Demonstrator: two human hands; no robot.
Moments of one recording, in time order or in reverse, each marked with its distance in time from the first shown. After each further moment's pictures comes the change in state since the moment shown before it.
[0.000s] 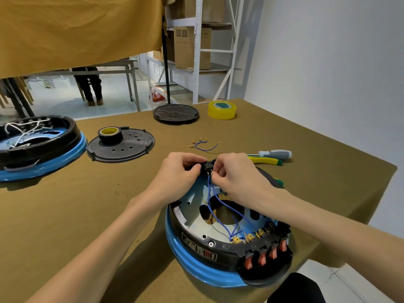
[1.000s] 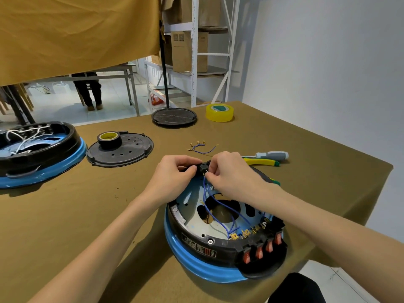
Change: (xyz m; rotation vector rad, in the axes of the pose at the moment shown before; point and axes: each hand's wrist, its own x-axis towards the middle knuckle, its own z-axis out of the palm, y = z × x) left_hand 0.003 -0.004 -0.002 -0.051 0.012 -0.009; right_hand 0.010 -0.008 -0.007 -0.075 -0.083 0.051
